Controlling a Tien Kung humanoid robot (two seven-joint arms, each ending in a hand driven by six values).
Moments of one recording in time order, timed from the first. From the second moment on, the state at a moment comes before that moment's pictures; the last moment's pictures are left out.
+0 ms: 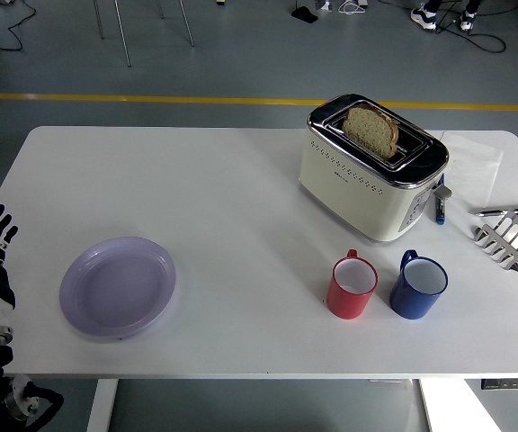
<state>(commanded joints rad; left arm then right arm) 0.05 0.00 -1.58 -1.21 1.03 0.28 -0.49 0.17 -0.24 1.66 1.20 -0.46 -0.02 0.07</state>
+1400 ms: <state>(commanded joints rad) 0.00 0.00 -1.53 -0.96 1.14 0.19 -0.48 0.14 -0.24 1.65 1.20 -0.46 -0.02 0.08</state>
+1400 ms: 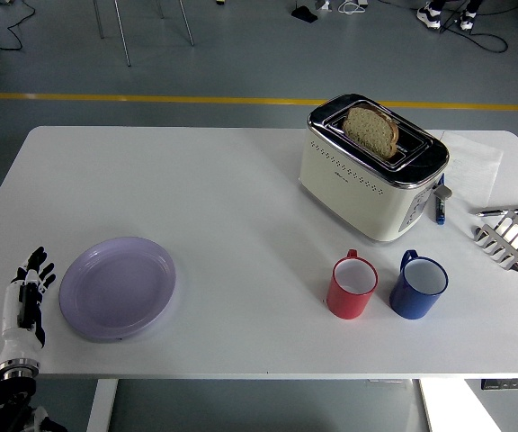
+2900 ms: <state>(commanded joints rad) -0.04 0.00 -1.35 -0.93 1.07 0.20 -0.51 0.15 -0.23 1.64 1.20 -0.46 -0.02 0.08</state>
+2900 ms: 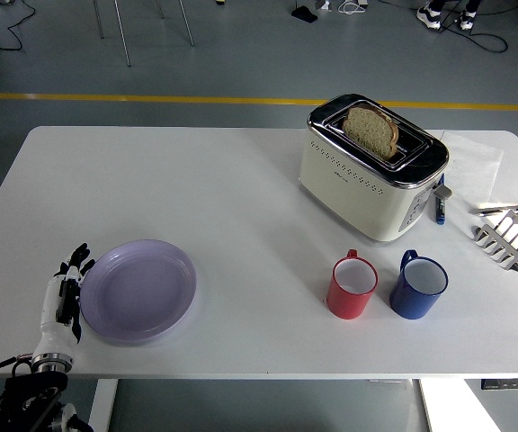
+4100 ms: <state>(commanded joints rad) -0.07 0.00 -1.18 -0.92 0.94 0.23 -0.56 0.15 -0.23 1.64 1.20 -0.46 -0.01 0.08</state>
